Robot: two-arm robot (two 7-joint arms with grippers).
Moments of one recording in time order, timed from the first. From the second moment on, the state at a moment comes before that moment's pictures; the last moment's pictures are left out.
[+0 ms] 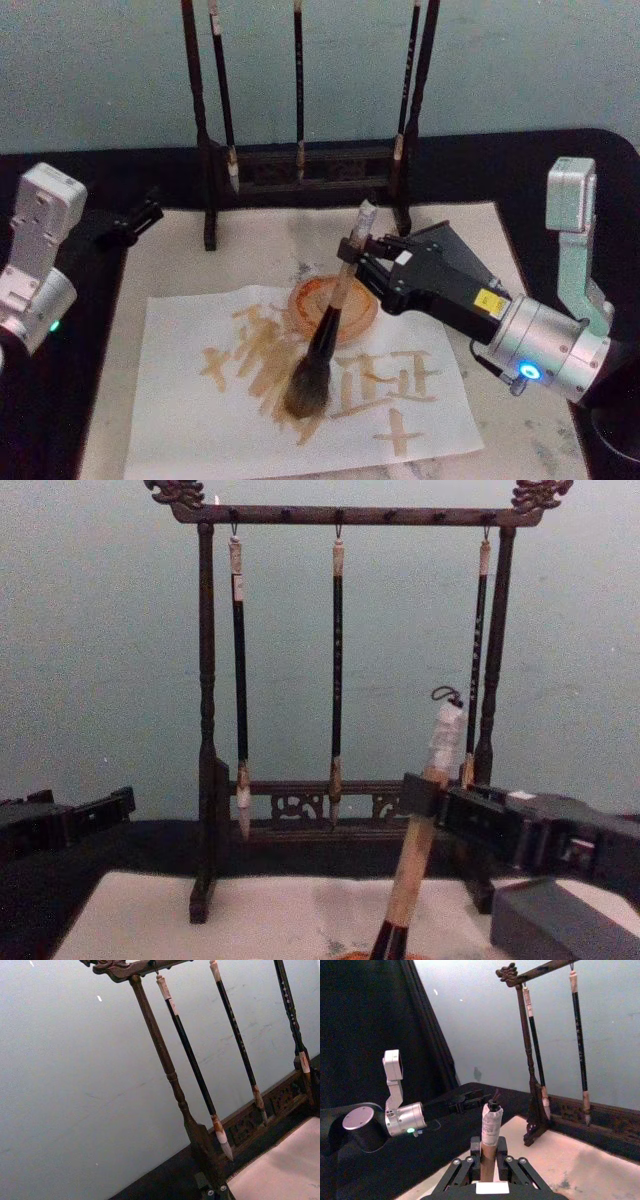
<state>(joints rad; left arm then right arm) -0.20 0.60 0.45 -1.41 -0.25 -0.12 0.03 0.07 0.55 -0.47 -1.72 0.77 0.04 0.48</state>
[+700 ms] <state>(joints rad) -0.20 0.60 0.45 -1.41 -0.25 -0.12 0.03 0.03 0.58 -0.42 -1.76 0.78 0.03 0.47</state>
